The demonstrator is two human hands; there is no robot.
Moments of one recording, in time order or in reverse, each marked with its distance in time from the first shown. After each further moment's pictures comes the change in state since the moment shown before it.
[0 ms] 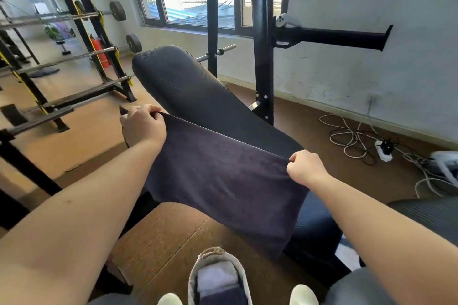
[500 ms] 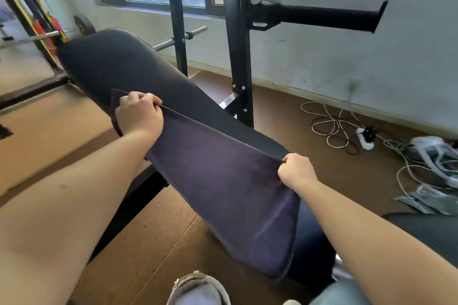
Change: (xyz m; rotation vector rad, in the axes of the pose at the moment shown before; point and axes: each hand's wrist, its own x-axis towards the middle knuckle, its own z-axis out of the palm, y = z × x) left_hand 0.067 0.052 0.144 0.192 -0.156 0.317; right_hand 0.114 0.040 0.036 0.012 0.044 0.198
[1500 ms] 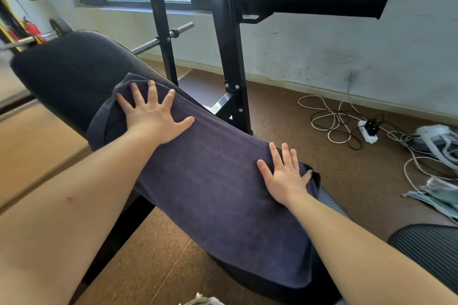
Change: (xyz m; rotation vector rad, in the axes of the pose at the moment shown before) left_hand 0.054 0.046 0.052 0.430 -0.353 0.223; right_hand 0.040 -0.009 0.047 -0.052 -0.088 -0.119
